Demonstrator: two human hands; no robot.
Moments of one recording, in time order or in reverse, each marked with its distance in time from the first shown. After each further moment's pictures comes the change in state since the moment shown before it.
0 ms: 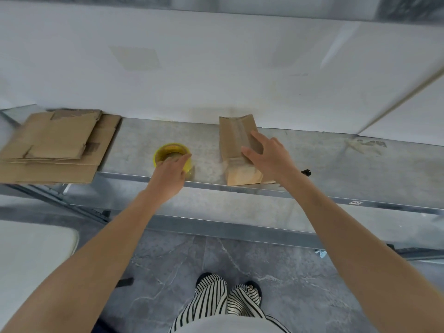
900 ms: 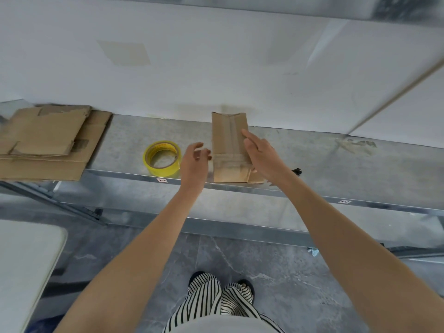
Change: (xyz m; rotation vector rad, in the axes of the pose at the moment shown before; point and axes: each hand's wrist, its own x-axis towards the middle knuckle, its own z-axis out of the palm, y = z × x) left_hand 0.013 0.107 0.001 -1.124 0.361 -0.427; right_hand 0.011 0.023 0.012 0.249 -0.036 -0.046
